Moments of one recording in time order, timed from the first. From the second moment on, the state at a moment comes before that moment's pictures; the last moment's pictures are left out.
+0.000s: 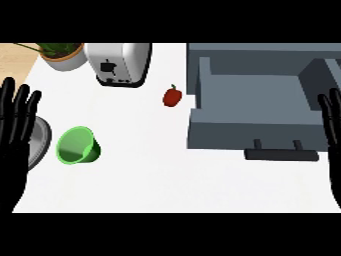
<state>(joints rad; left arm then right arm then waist) 0.00 0.08 0.00 -2.10 0.03 0.00 0.01 0.03 -0.09 -0.01 -2.10 0.00 -0.02 -0.01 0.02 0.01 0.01</state>
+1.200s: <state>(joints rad) -0.04 0.05 0.10 -1.92 0.19 -0.03 -0.03 -0.05 -0.06 0.03 -2.06 -0.09 0.06 0.10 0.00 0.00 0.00</state>
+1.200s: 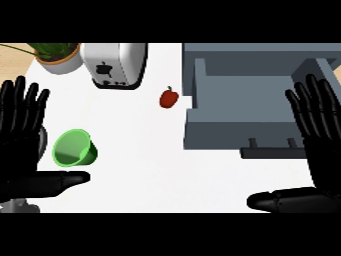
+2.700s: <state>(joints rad) 0.02 0.09 0.22 -1.56 0.17 -0.07 -0.22 -0.11 -0.09 -0.05 -2.06 -0.15 0.10 0.16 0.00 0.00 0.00</state>
